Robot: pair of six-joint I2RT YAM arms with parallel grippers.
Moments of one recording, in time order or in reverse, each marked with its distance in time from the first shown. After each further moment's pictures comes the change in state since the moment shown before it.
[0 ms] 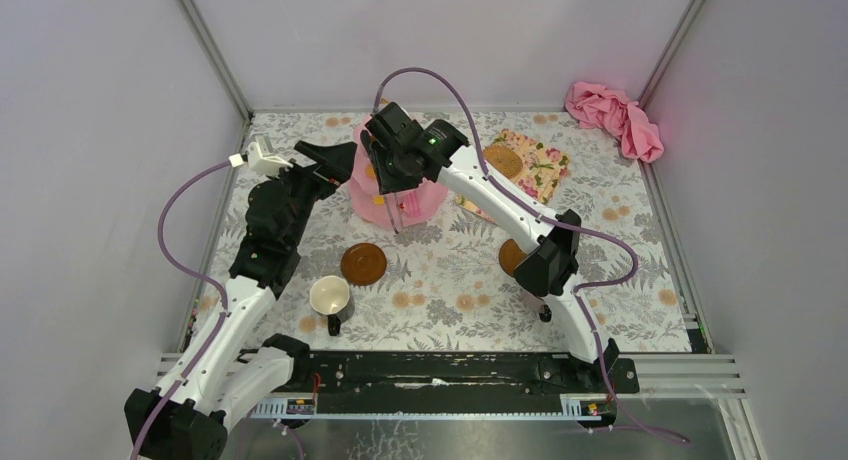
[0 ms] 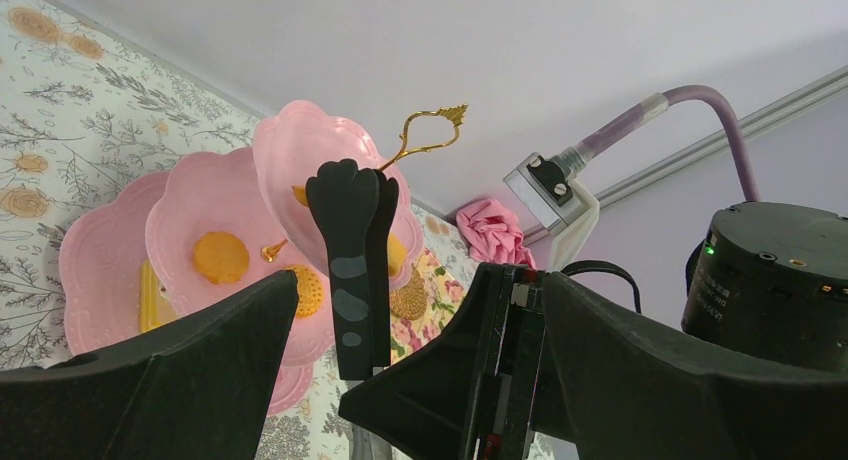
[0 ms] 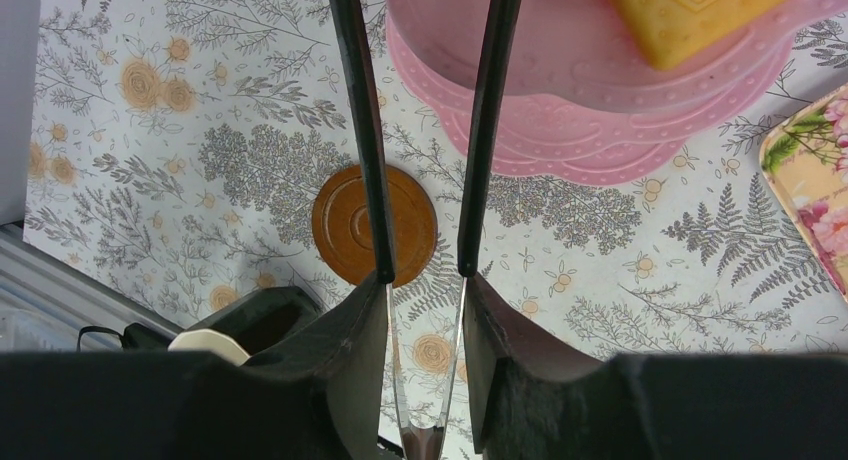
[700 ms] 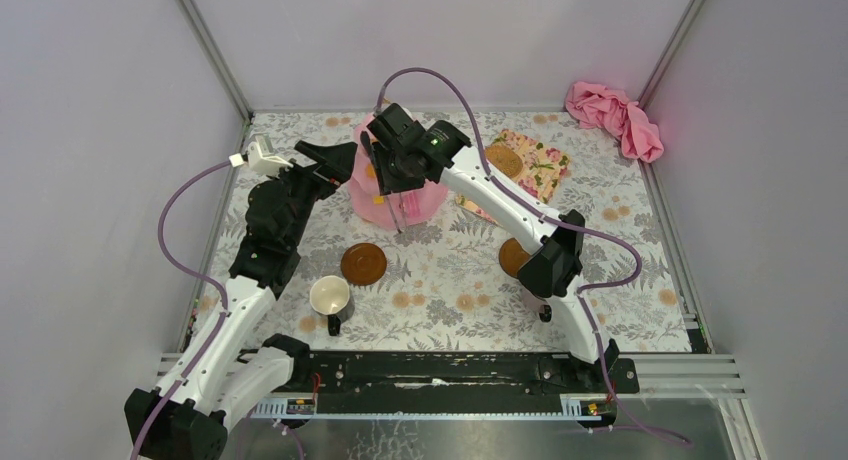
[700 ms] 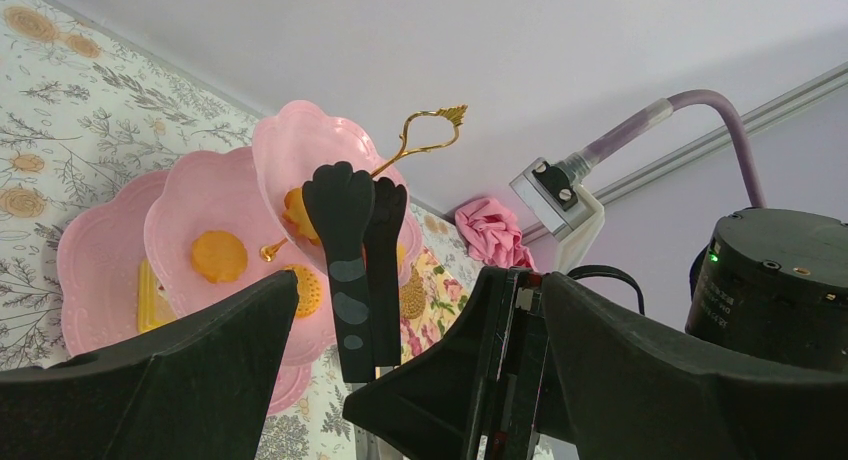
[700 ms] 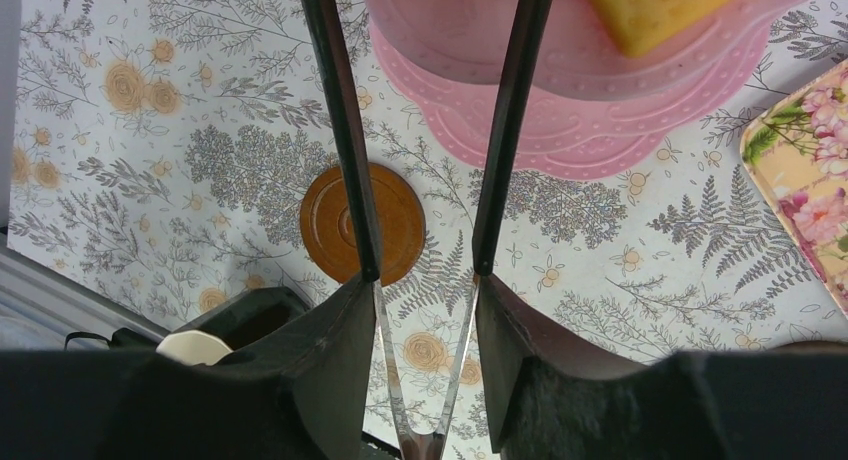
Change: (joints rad) left arm 0.000 0.000 0.000 0.001 0.005 -0.001; right arm 0.000 -0.028 -0.044 0.011 0.023 0.000
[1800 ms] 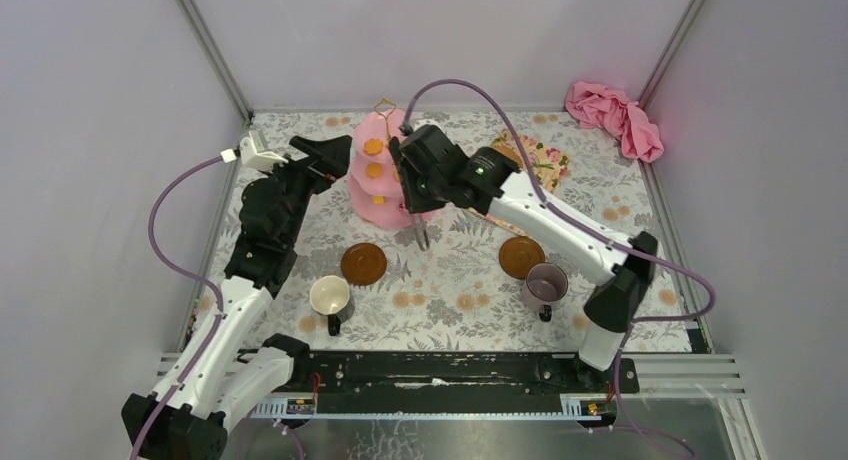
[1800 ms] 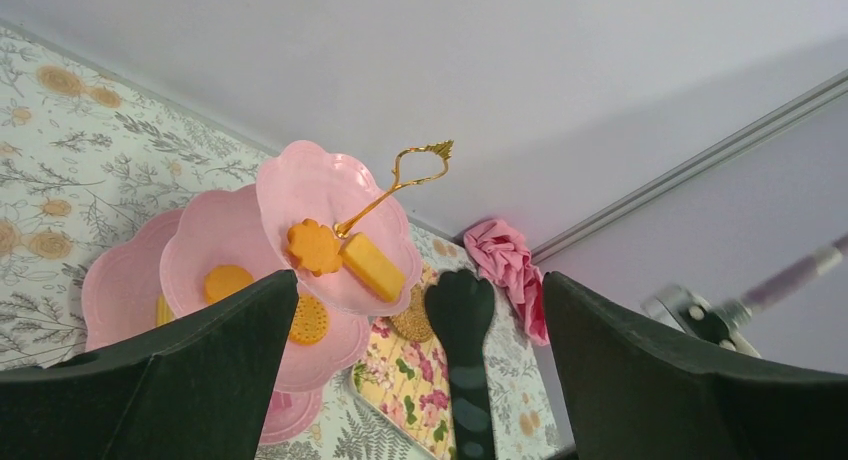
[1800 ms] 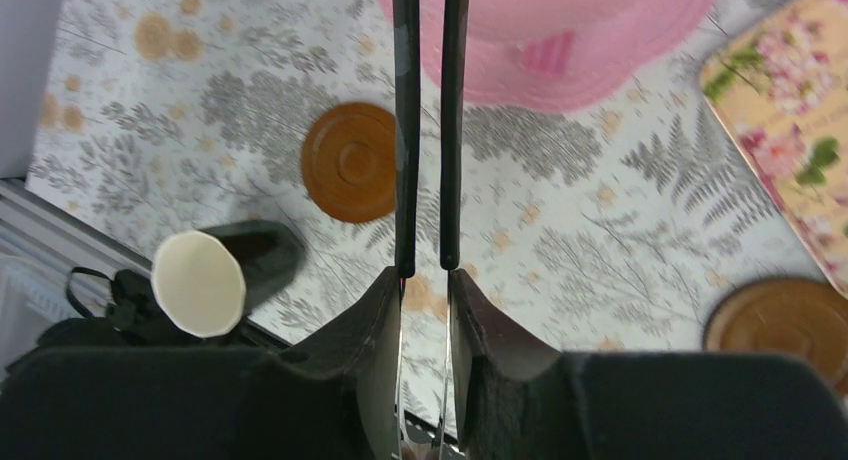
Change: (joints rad) left arm 0.001 -0.006 0.045 -0.011 -0.033 0.055; right arm 0.044 -0.385 -0.483 0.209 0.026 -0.003
